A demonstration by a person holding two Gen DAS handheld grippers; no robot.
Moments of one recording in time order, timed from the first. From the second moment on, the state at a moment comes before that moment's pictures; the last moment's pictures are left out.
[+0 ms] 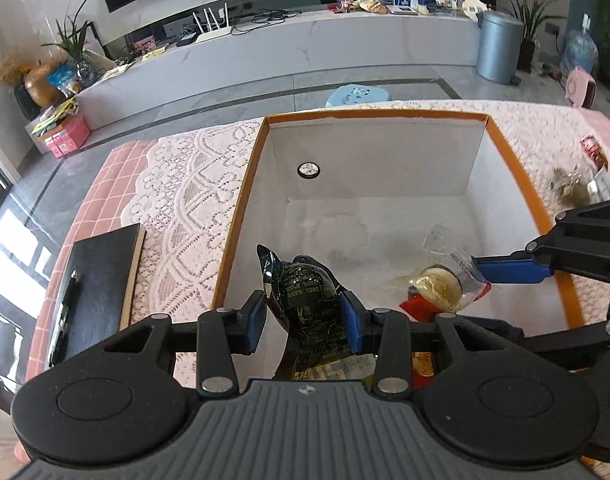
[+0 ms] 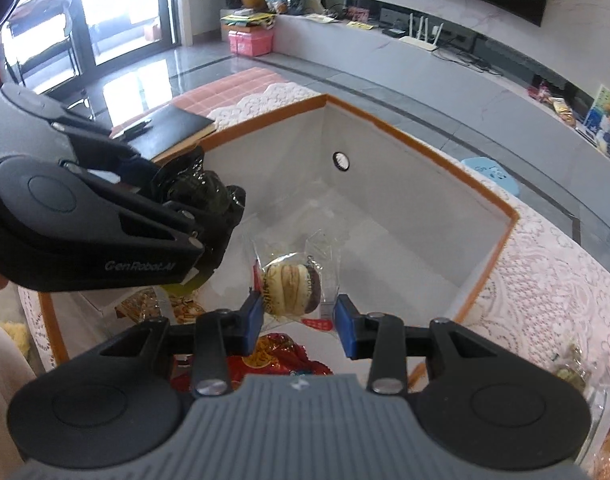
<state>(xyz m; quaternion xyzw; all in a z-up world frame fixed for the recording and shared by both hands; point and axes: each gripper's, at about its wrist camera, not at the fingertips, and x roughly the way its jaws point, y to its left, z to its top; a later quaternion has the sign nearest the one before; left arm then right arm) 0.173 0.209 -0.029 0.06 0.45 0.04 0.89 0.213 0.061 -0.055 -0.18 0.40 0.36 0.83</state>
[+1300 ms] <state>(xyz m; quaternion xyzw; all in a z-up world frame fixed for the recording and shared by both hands) 0.167 0.214 -0.029 0.09 0.45 0.04 0.89 0.203 0.080 -0.049 -0.22 0.40 0.35 0.81</state>
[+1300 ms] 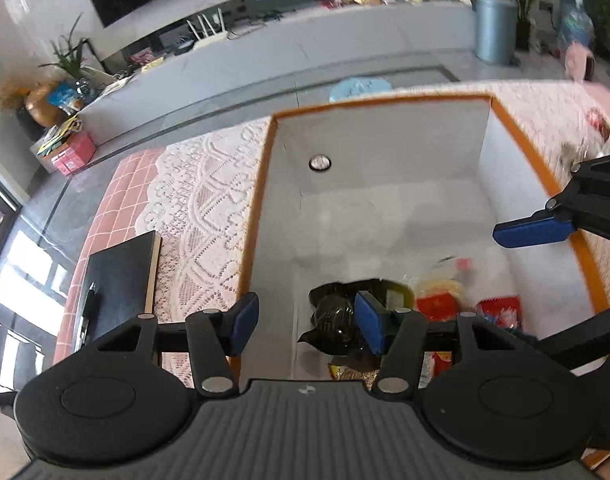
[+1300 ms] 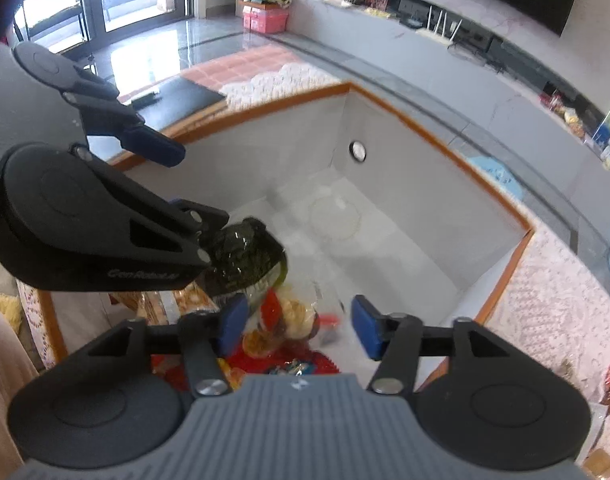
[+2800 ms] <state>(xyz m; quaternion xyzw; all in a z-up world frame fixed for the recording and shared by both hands) 0.096 0.033 0.006 0.01 0.31 -0.06 0.95 0.099 -0.180 -0.010 0.02 0.26 0.03 0.96</state>
